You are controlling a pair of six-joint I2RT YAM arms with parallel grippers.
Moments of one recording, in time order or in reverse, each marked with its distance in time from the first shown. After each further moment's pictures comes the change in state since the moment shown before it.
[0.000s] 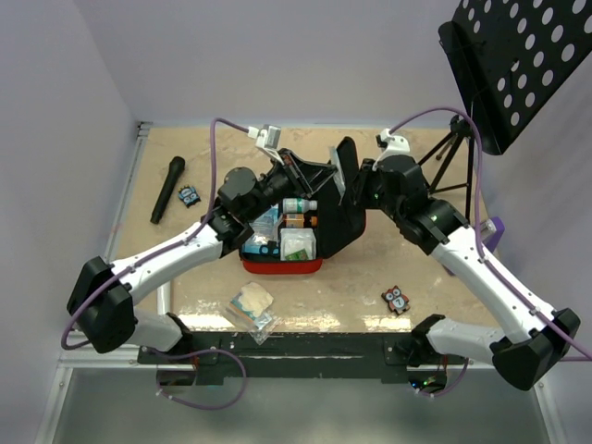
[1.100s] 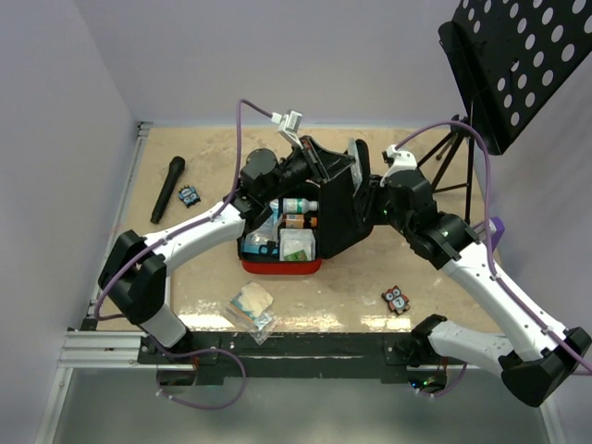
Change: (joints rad) left arm 0.032 0.231 0.175 0.058 0.130 -0.099; right arm 0.002 -0.116 -0.098 -0.085 -0.008 -0.015
